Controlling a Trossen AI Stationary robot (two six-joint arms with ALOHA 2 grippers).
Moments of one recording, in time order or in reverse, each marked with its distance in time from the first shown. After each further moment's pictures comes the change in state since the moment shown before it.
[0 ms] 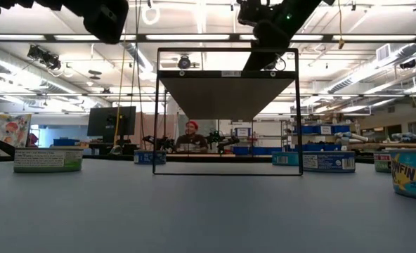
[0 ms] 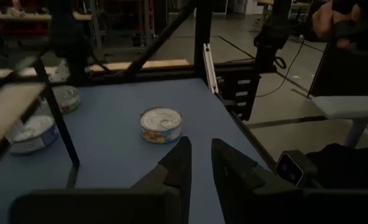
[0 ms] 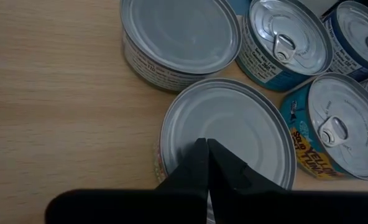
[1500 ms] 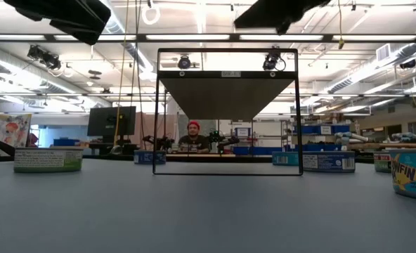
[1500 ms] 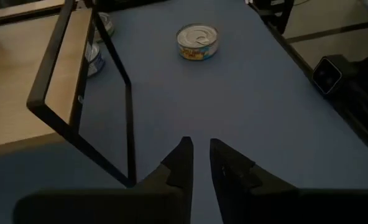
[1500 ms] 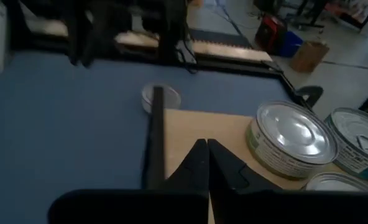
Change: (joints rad) left arm 0.035 -0.294 0.102 -0.790 -0.014 -0.016; right arm 0.287 -0.167 -0.282 0.562 0.068 0.079
